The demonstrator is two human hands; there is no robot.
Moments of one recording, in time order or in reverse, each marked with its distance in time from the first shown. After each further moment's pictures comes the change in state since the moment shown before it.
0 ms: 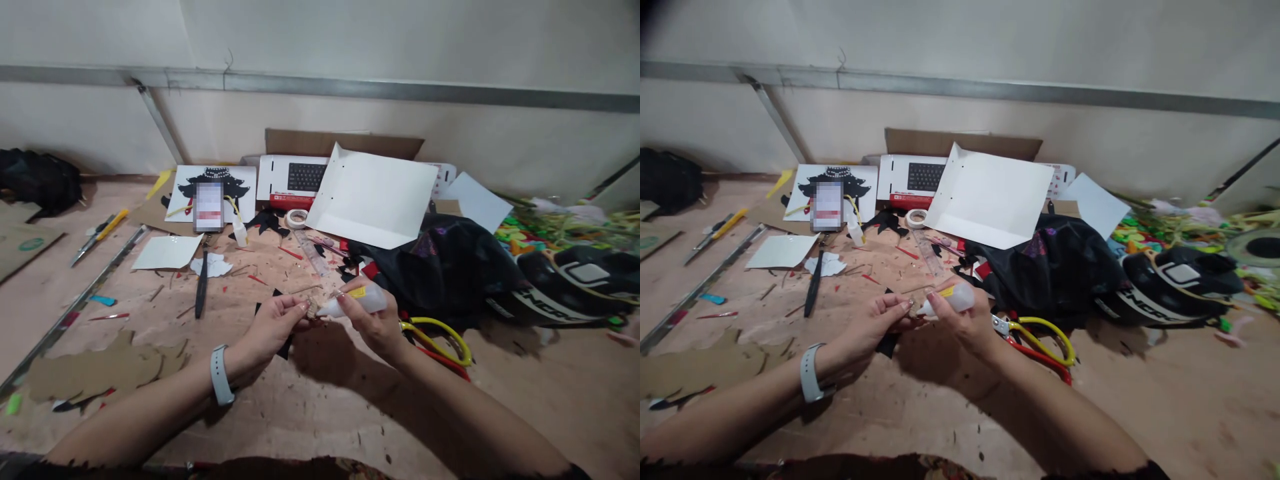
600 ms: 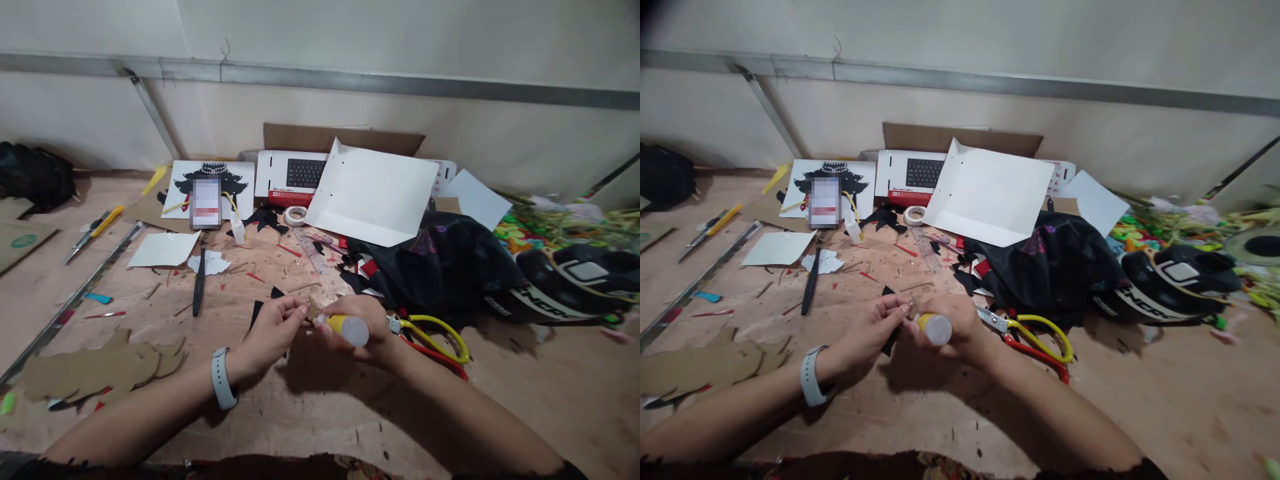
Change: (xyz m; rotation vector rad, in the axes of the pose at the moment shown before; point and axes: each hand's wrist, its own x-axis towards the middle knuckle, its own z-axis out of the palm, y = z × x) left_hand 0.000 -0.010 0.000 0.134 -0.004 0.123; right_hand 0.000 0.003 -0.004 -0.411 -0.194 -0.569
